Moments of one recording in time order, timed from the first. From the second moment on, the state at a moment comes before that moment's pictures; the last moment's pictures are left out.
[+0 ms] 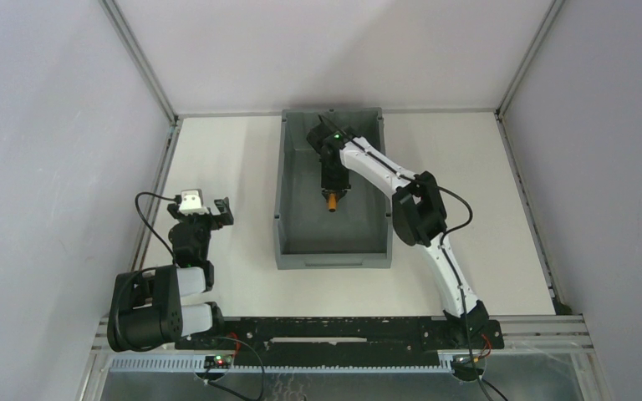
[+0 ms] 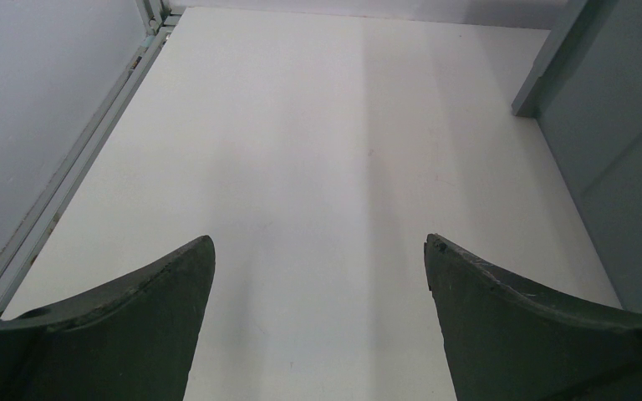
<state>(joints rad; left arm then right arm) 0.16 1.28 0.10 1.14 0.12 -0.03 0.66 2.39 2.22 -1.17 0.06 0.67</state>
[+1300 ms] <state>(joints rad) 0.16 1.28 0.10 1.14 0.12 -0.03 0.64 2.38 2.20 -1.09 0.04 0.66</state>
